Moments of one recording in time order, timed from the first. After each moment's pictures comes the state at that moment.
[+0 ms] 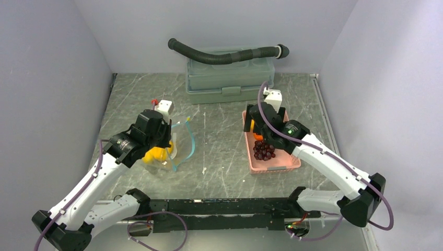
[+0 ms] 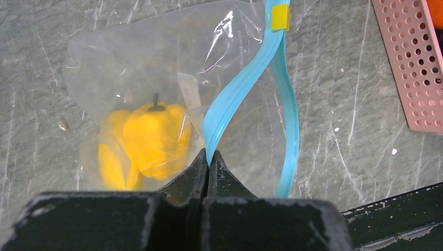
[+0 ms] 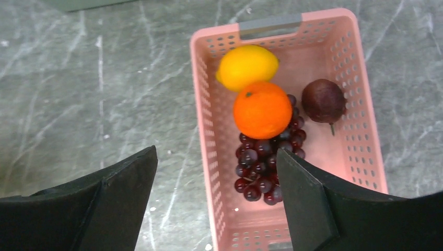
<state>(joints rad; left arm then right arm) -0.57 0.91 1.01 -0.81 -0.18 -0.29 0.79 1.16 1.15 -0.74 0.61 0.62</state>
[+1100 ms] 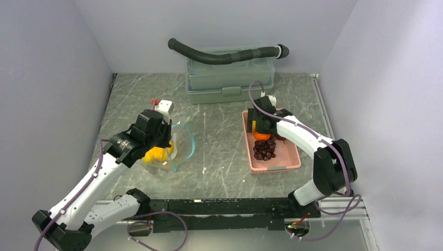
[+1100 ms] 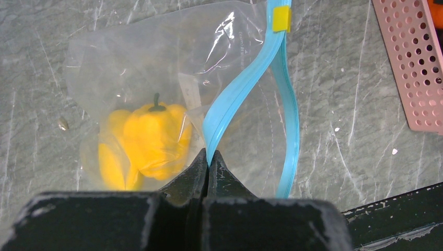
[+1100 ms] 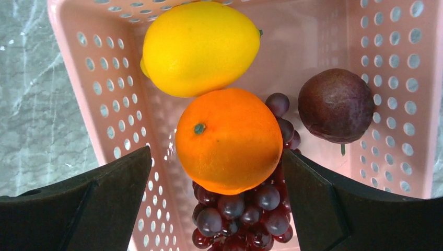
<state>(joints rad) -0.57 0.91 1.01 -0.81 -0.18 -0.28 0.45 1.50 1.04 -0.57 0.31 0.47</state>
